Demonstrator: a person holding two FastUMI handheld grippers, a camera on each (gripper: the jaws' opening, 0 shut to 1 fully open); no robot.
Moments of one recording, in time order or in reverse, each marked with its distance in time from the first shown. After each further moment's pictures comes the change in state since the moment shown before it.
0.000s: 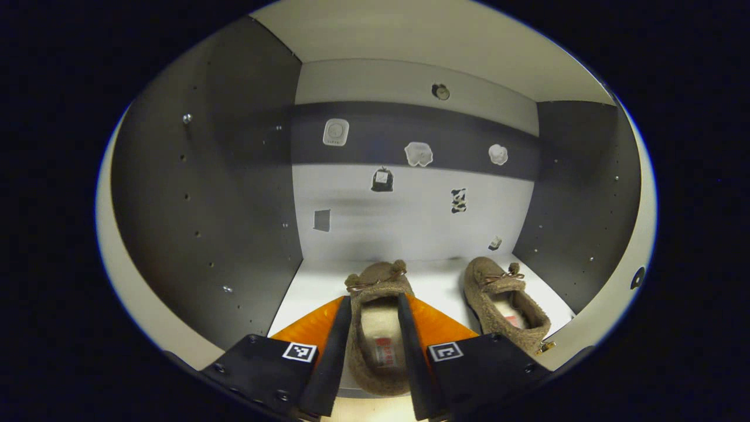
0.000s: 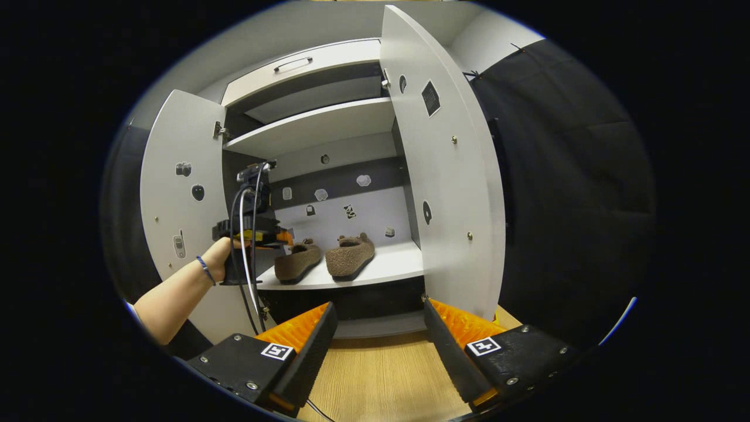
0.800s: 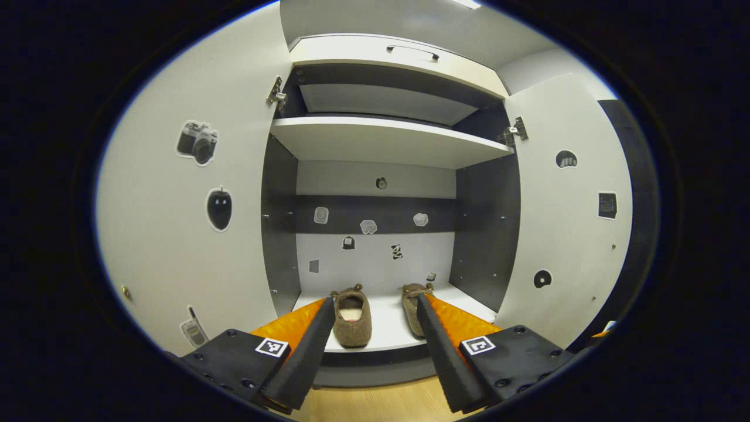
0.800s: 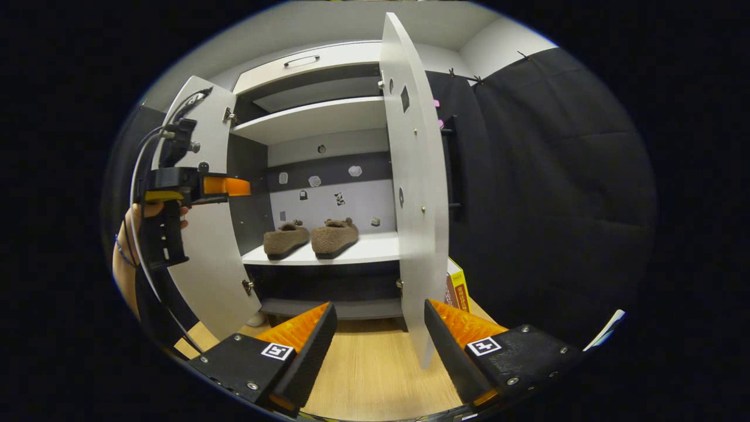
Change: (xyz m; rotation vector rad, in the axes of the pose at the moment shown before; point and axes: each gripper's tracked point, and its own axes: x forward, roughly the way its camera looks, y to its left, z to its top) left arm -0.222 -0.046 0.019 0.052 -0.298 -0.103; right arm -0.049 -0.053 -0.038 -0.083 0.033 -0.047
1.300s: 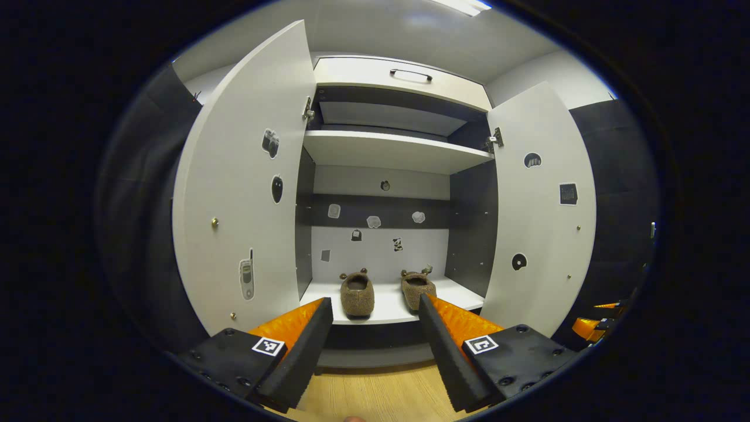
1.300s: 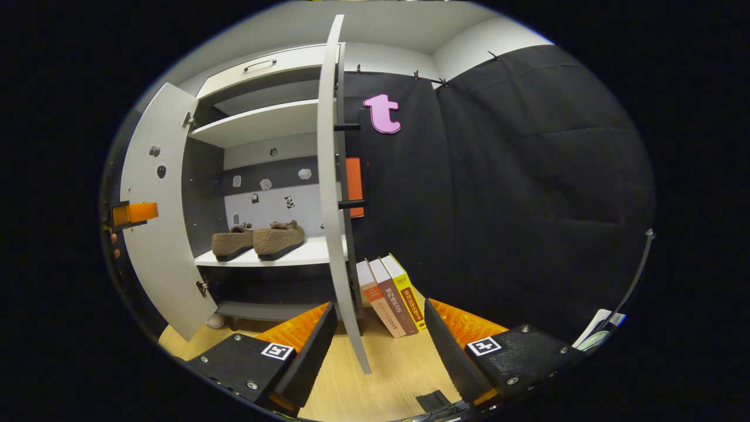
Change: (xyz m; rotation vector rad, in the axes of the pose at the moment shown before) left arm -0.090 0.005 -0.028 -0.022 -0.037 0.027; right arm 0.008 -0.103 0.008 0.017 -0.052 -0.170
